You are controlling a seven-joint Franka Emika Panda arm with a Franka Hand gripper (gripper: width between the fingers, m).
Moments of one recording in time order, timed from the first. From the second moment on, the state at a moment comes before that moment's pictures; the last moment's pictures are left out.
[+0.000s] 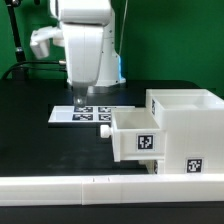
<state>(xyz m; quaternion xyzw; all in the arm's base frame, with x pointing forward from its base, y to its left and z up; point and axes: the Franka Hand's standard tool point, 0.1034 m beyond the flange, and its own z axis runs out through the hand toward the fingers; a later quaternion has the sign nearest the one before) 0.529 -0.064 0.097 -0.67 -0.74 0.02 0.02</state>
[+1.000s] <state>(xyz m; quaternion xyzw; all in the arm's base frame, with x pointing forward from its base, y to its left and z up) 0.547 -0.033 0.064 -0.73 -0.67 -0.02 0.13</state>
